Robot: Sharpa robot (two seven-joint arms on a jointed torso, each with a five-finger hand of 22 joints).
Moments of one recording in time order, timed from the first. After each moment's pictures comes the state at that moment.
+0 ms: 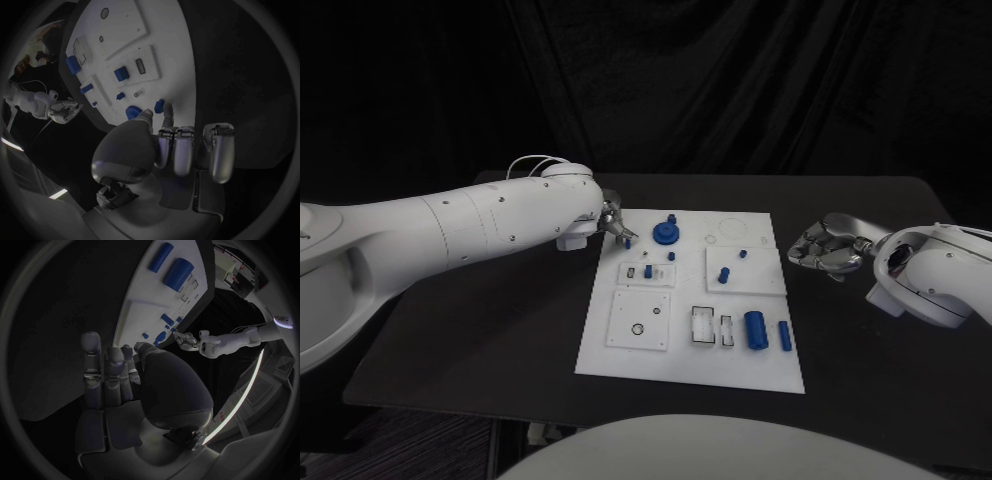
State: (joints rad) left arm 1.30 -0.52 -0.21 1.08 -1.09 0.17 -0.51; left_hand 1.21 0.12 -0.04 0.26 0.29 0.98 0.06 0.13 1.10 1.47 -0.02 1.57 1.31 1.47 -0.07 1.57 1.31 0.01 1.47 0.04 1.51 1.31; right arm 1.28 -1.01 -0.25 1.54 -1.11 -0.20 -0.19; right_hand 1.39 -0.04 0.25 0.28 0.39 0.91 0.12 0.22 0.17 1.03 0.05 0.98 1.00 1.39 -0.02 1.00 1.18 0.14 1.28 0.08 0.65 1.21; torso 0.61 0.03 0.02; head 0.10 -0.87
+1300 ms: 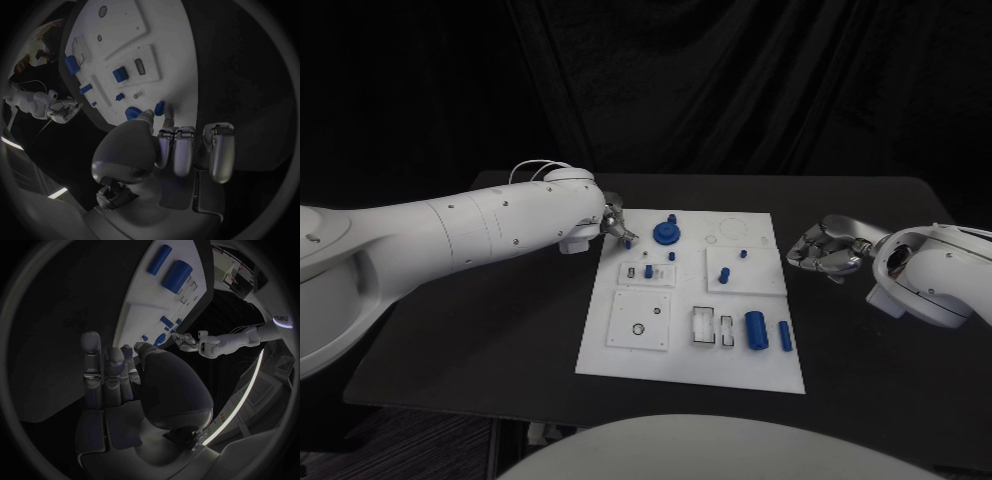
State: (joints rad) left arm 1.29 -0.51 -0.21 1.07 -1.09 0.14 -0.50; left_hand 1.22 0.13 -0.02 0.26 0.30 0.95 0.07 0.12 1.09 1.47 -0.01 1.57 1.31 1.47 -0.06 1.57 1.31 0.01 1.47 0.05 1.50 1.31; right arm 1.28 -1.00 -0.25 1.54 -1.11 -0.18 -0.19; right_hand 1.39 -0.04 0.25 0.28 0.39 0.91 0.12 0.22 0.17 1.03 0.05 0.98 1.00 1.39 -0.02 1.00 1.18 0.14 1.28 0.08 0.65 1.21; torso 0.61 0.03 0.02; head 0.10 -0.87
